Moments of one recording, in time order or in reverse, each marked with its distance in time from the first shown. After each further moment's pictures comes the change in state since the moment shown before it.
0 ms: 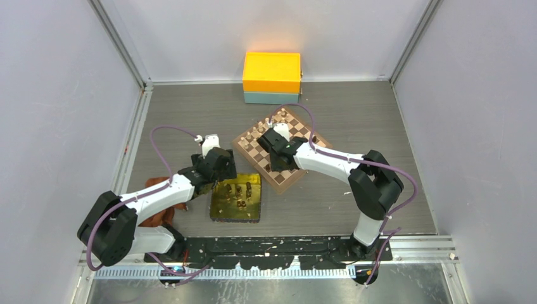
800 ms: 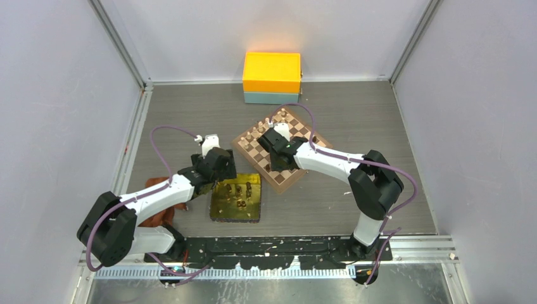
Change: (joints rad) left arm 0.000 -0.005 0.000 -0.005 0.000 0.001; right arm -0.002 0.000 0.000 0.000 0.000 0.006
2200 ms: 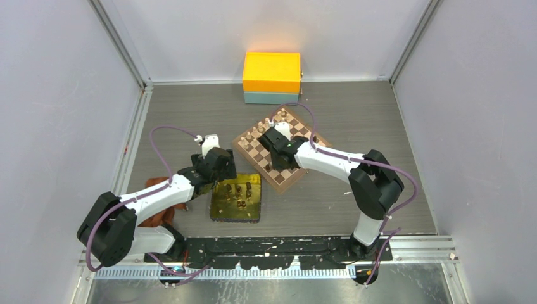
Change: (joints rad) left arm 0.000 -0.001 0.000 0.000 0.000 0.000; right arm -0.012 0.000 0.006 0.004 0.000 -0.008
